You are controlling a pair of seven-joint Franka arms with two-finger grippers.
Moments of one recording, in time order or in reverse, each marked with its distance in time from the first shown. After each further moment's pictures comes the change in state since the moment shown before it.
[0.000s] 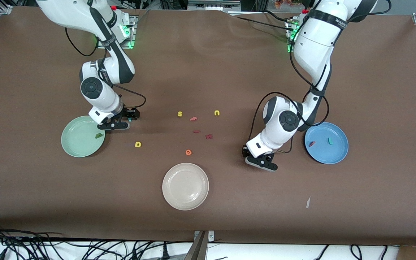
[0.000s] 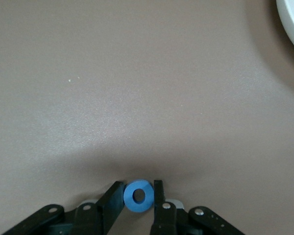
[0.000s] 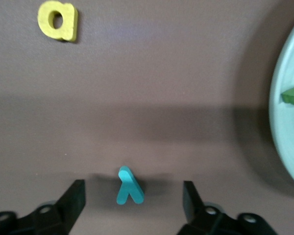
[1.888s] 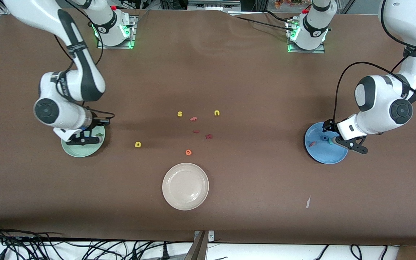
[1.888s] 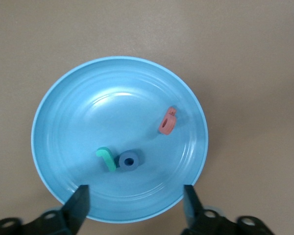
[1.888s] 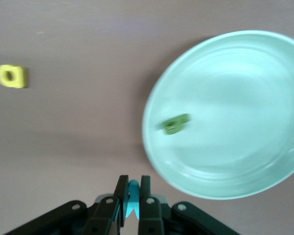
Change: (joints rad) left arm 0.462 -0.441 0.024 -0.374 0.229 -0.448 0.388; right arm -0.202 0.030 -0.011 0.343 0.002 -0.468 -0.234
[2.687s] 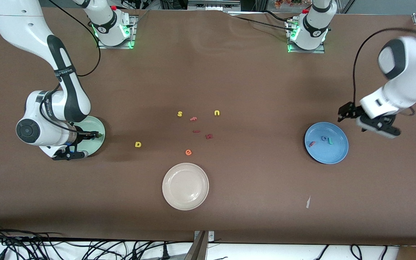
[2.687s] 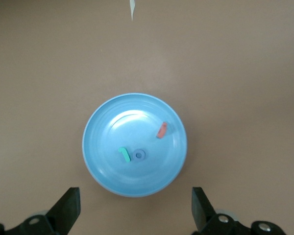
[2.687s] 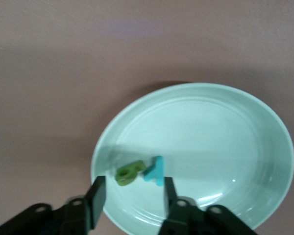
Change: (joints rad) left arm 0.009 -0.358 -0.013 -0.043 0.000 -0.123 0.000; right arm -0.075 0.155 0.017 0.169 0.004 -0.002 -0.053
